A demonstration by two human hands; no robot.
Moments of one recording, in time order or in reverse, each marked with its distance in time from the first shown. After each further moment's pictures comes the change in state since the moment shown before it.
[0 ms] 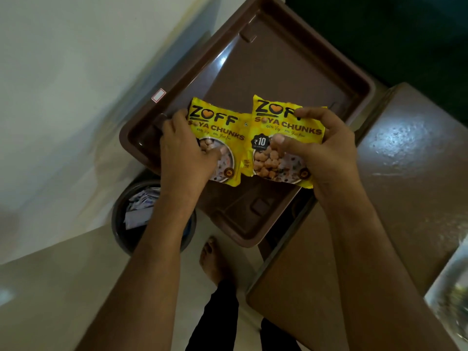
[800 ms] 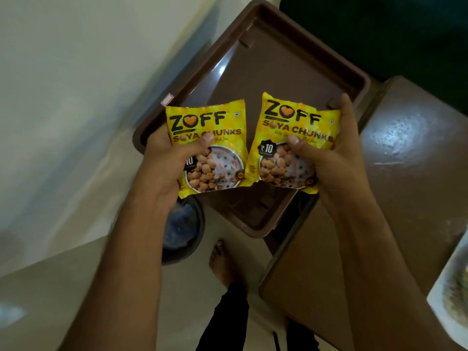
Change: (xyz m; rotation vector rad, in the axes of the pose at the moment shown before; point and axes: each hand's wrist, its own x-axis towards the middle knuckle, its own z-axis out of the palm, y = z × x) left_hand -0.013 -0.017 -0.041 -0.815 -0.216 -0.167; right_hand -0.028 0.009 -0.009 0.139 0.044 -0.016
